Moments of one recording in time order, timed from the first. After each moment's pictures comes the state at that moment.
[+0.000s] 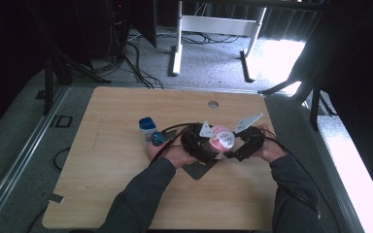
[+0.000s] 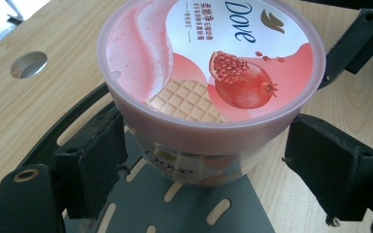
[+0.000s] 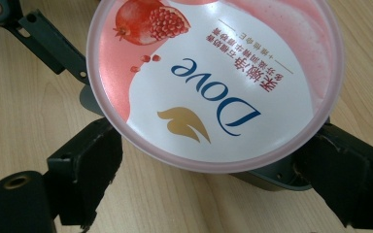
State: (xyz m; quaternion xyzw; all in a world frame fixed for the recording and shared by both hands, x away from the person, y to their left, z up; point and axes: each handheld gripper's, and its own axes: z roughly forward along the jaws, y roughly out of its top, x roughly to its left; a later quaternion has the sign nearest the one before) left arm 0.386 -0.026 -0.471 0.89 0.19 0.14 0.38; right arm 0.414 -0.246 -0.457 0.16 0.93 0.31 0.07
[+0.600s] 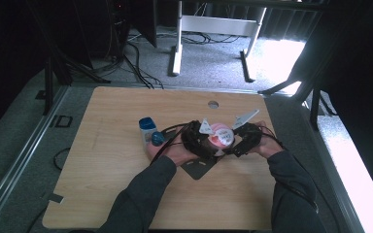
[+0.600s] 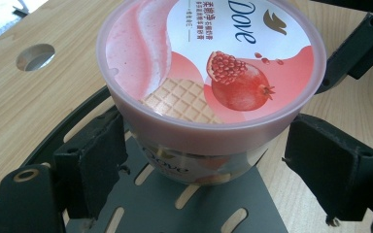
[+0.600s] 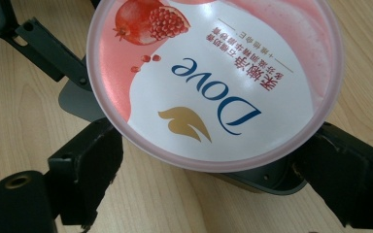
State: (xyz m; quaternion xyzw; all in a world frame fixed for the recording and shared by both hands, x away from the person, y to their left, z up) left arm 0.399 -0.026 -0.479 0.89 0.21 0.14 0.39; right arm 0.429 -0.242 -0.461 0.17 0.94 0.30 0.07
